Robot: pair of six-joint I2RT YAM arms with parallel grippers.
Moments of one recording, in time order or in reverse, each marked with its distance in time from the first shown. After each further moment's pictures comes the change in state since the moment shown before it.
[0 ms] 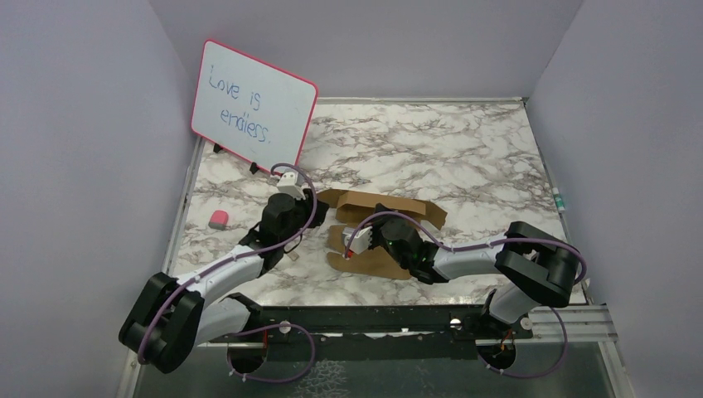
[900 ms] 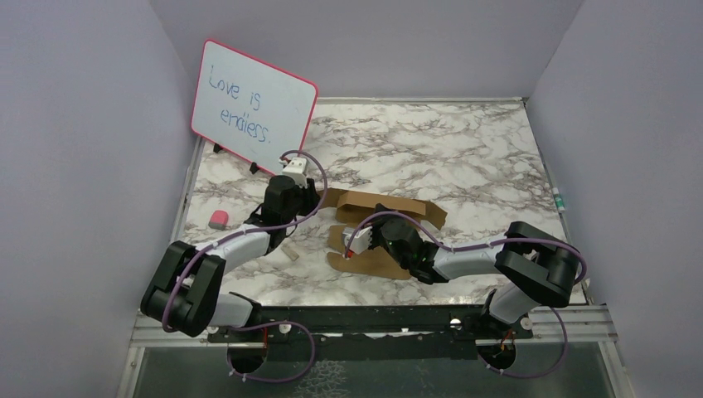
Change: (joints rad) left arm 0.132 0.191 0.138 -0.063 -0.006 0.310; right arm 0.000 0.000 0.000 -0.004 -0.003 0.007
